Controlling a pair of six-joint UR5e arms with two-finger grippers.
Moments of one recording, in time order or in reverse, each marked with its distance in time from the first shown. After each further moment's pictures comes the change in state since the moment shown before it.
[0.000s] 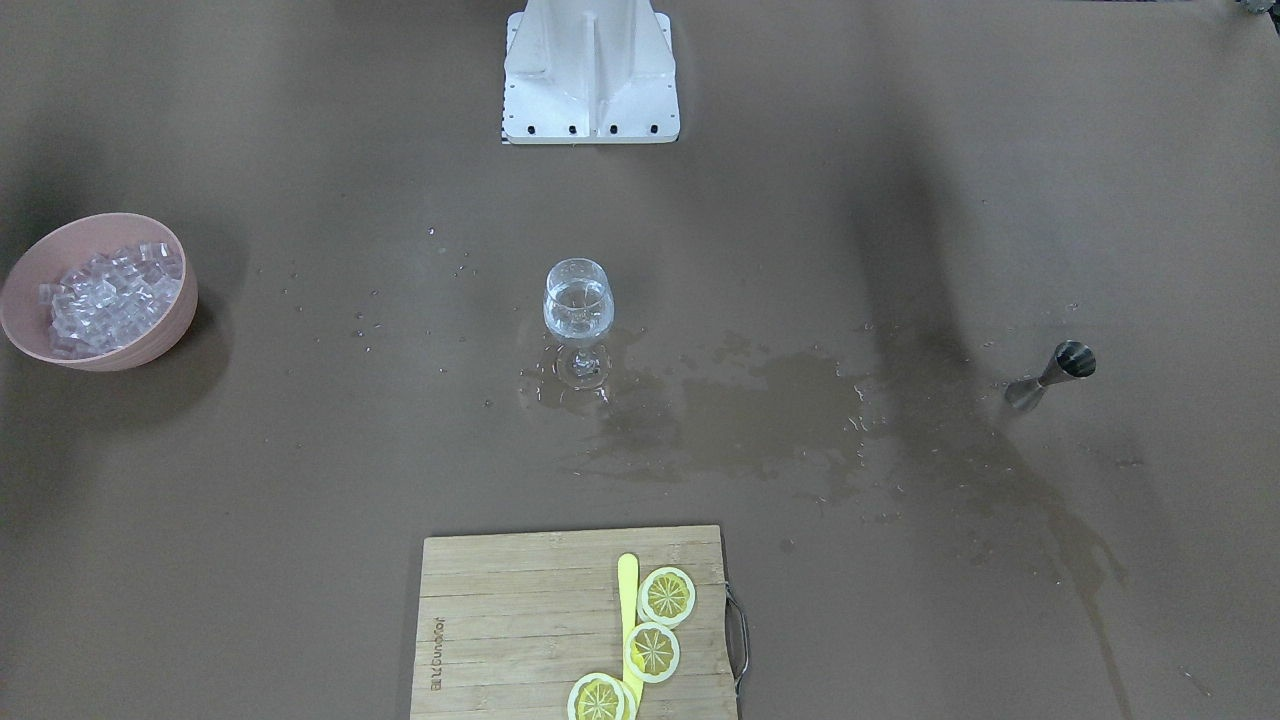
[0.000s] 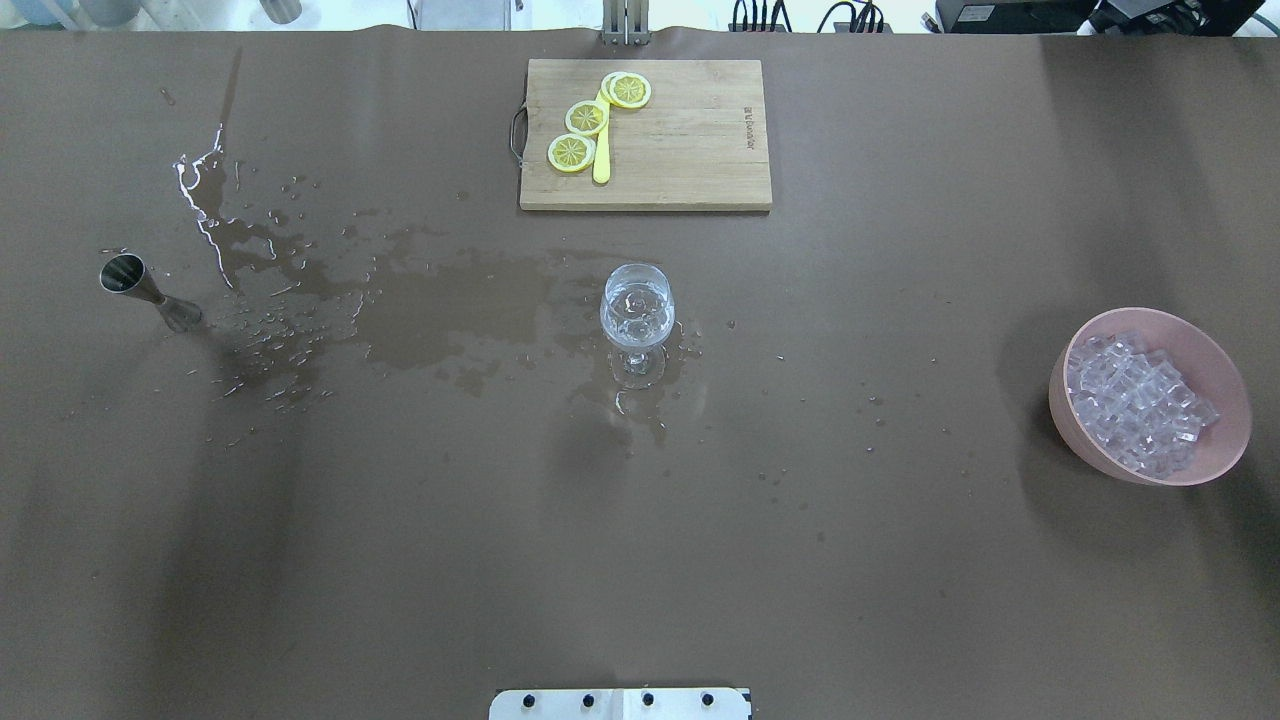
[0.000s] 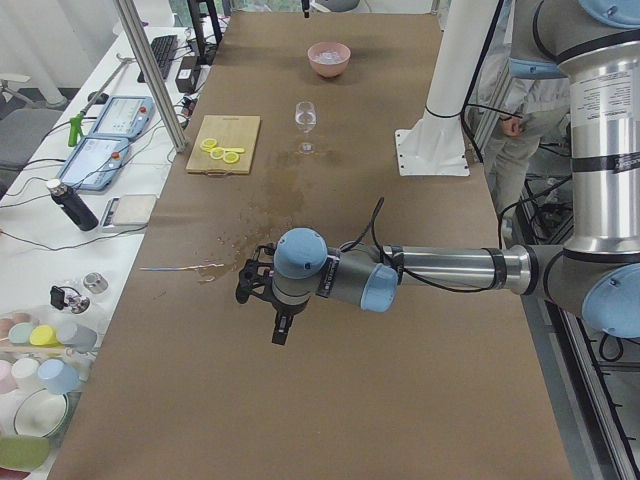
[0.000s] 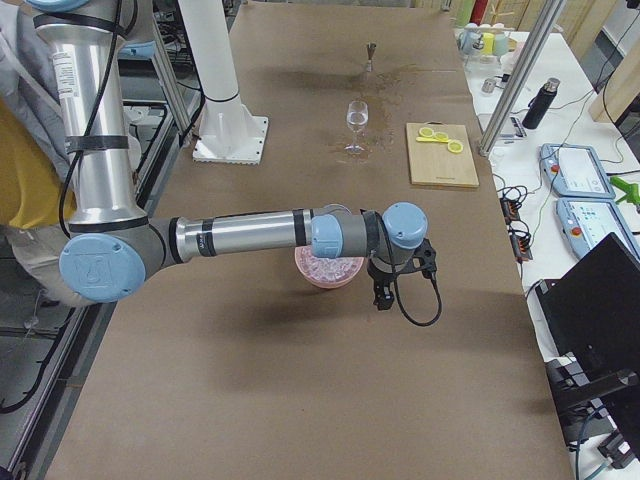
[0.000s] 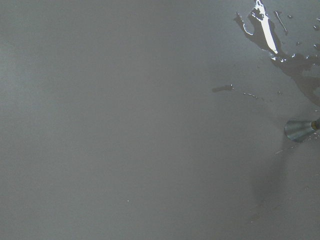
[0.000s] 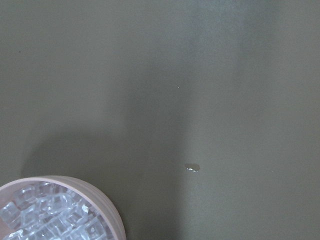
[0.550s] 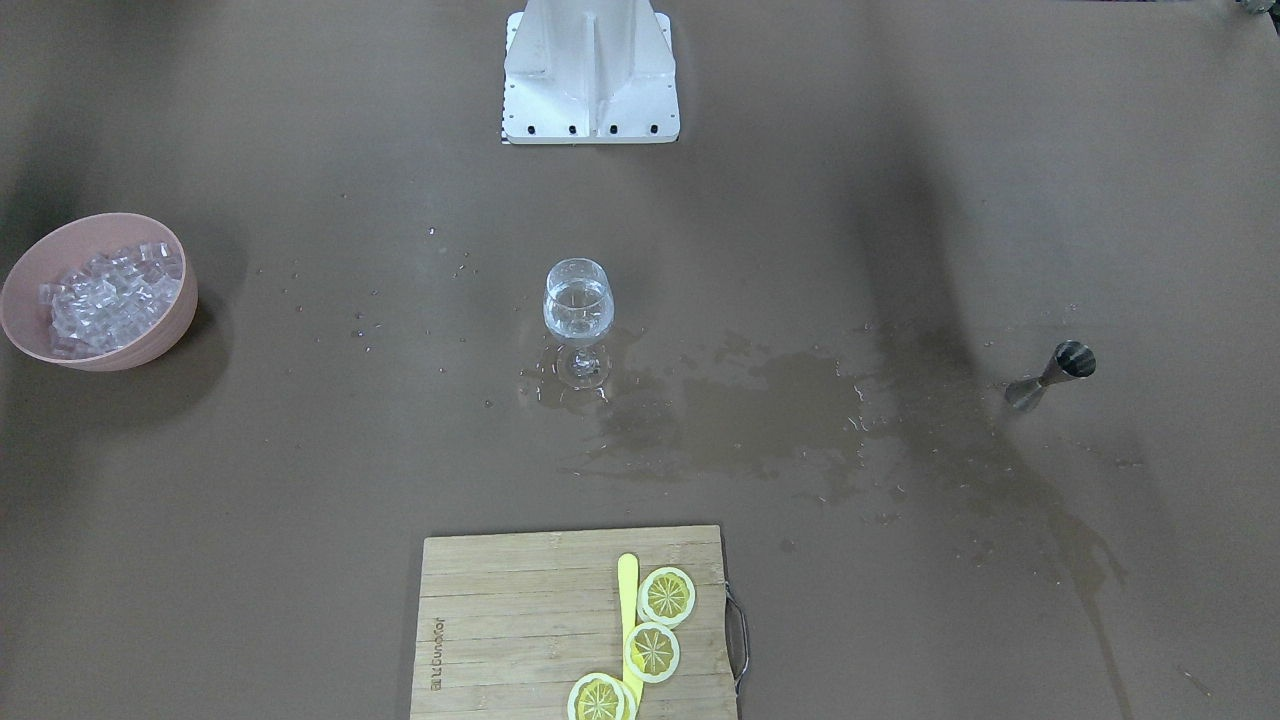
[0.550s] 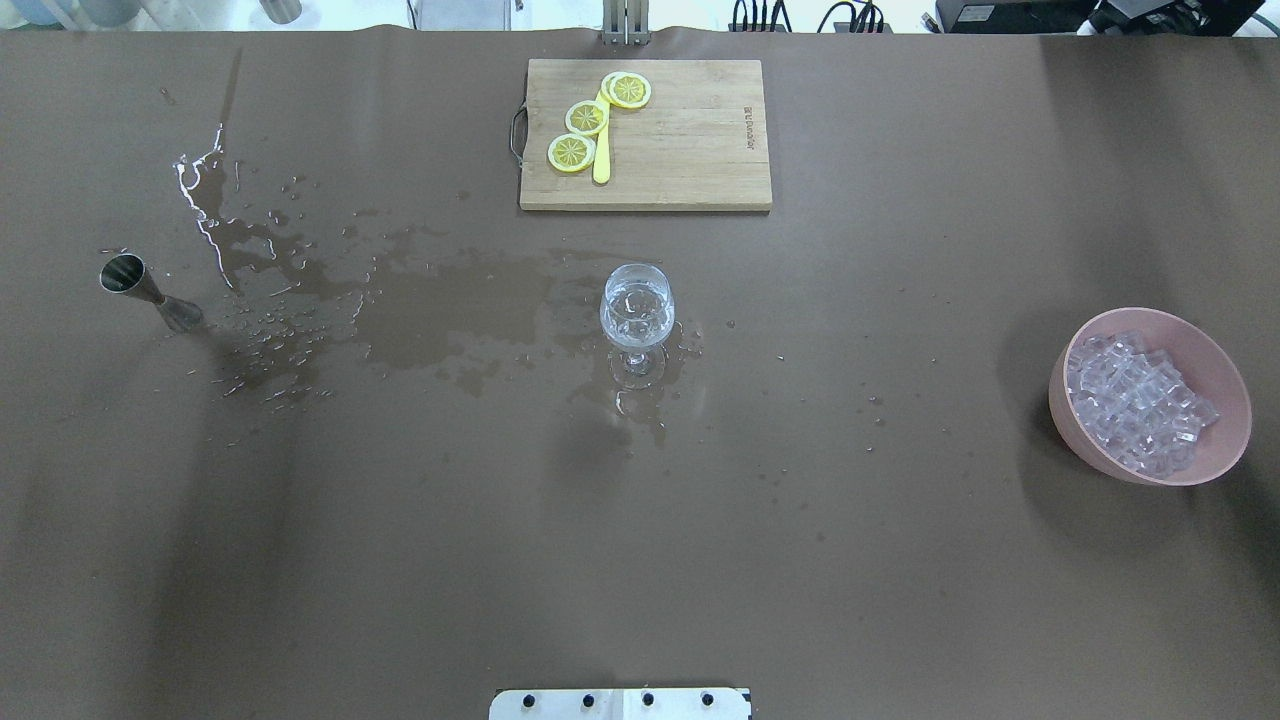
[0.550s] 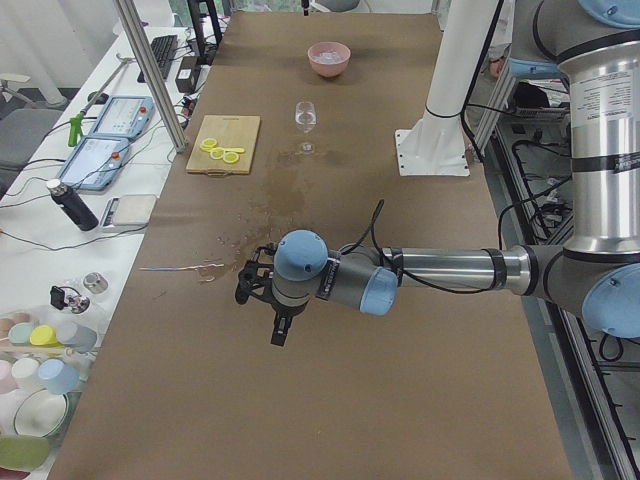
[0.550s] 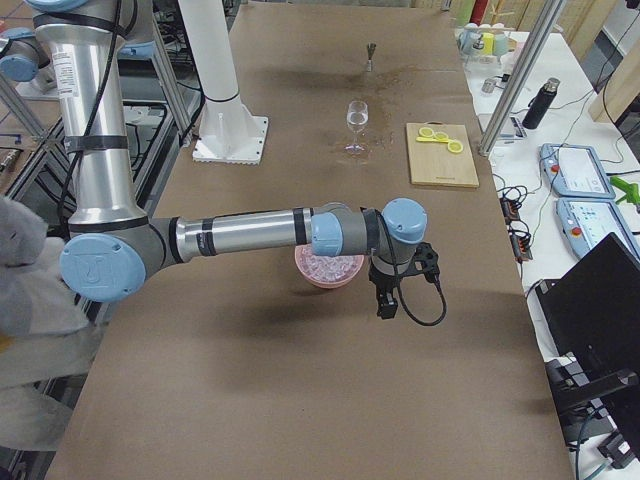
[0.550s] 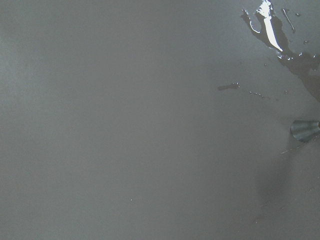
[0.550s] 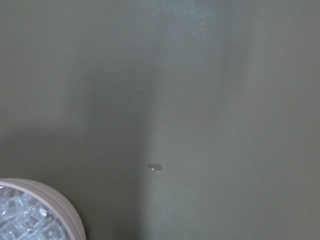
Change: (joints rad) left arm 0.000 0.001 0.006 -0.036 -0.001 -0.006; right arm 0.010 -0.003 0.006 0.000 -0.123 -0.002
